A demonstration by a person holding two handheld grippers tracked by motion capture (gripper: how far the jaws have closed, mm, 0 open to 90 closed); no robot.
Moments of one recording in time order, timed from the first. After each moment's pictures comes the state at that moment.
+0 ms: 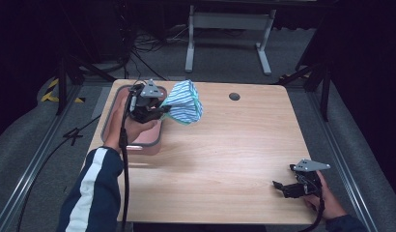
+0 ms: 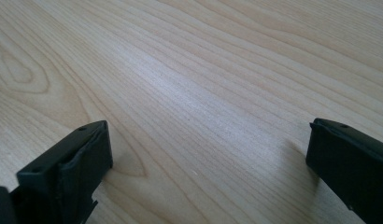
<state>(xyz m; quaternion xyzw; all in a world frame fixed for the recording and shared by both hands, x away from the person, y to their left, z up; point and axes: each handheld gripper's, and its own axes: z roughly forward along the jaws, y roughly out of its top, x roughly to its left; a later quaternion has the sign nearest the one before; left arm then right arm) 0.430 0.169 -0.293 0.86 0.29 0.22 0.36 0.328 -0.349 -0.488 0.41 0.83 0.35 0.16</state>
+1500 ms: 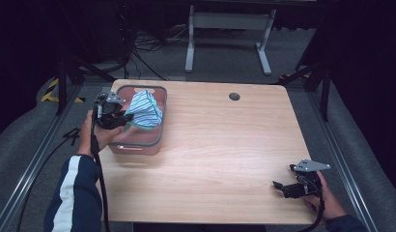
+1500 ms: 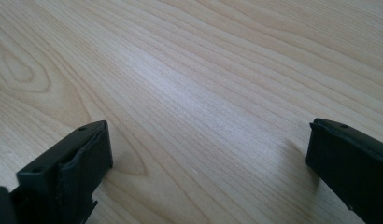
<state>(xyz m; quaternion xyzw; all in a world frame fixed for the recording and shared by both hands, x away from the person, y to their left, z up) 0.448 0.262 -0.356 0.83 0.42 0.20 0.30 0.327 -0.350 -0.488 0.40 0.83 0.35 0.17</state>
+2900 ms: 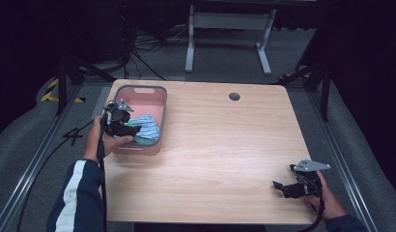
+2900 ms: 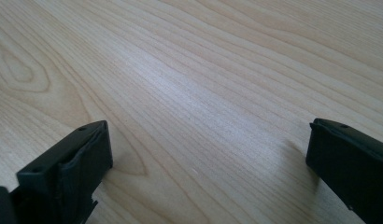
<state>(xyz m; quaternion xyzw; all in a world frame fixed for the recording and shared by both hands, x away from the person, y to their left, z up) 0.445 0.246 -0.378 0.85 0.41 0.19 0.25 0.327 -0.350 -0.488 0.40 0.83 0.35 0.17</state>
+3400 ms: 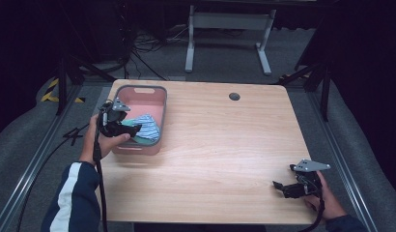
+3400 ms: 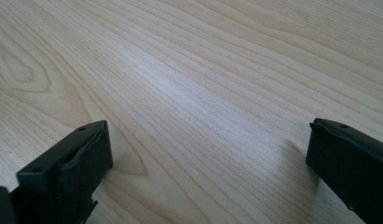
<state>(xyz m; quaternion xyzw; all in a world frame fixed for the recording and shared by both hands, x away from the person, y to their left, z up) 0.431 0.250 -0.364 0.83 0.41 0.22 0.30 0.327 -0.349 -0.489 0.40 0.83 0.35 0.17</state>
